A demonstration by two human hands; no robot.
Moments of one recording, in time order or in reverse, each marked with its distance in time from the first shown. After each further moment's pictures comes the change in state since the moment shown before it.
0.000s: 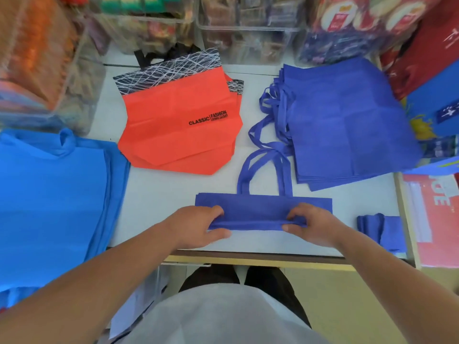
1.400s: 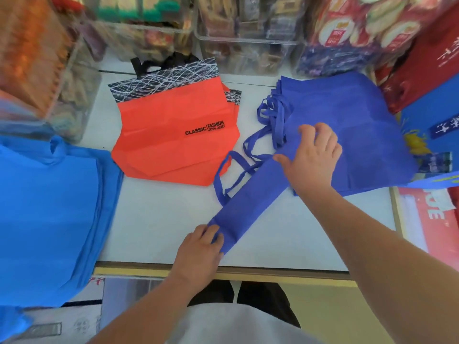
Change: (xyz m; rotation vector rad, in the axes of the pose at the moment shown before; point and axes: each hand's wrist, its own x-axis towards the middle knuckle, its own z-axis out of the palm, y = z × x) left_hand 0.017 0.012 0.094 0.188 0.471 -0.021; right_hand 0.065 -0.084 -0.090 -0.232 1.041 0.072
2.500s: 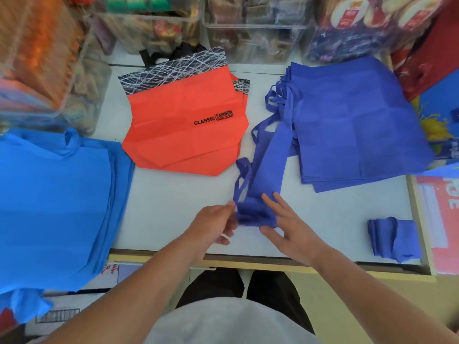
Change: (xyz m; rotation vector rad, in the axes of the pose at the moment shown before) left_hand 0.034 0.019 -0.086 -1.421 -0.223 -0.796; right_hand -0.157 0.028 0.037 0.638 -0.710 -0.368
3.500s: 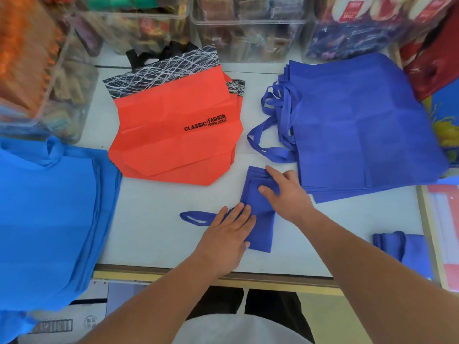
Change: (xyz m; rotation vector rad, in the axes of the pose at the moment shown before) left_hand 0.053 -0.036 0.032 1.466 -0.033 0.768; right_hand 0.102 0.025 -0.040 -0.026 0.154 0.432
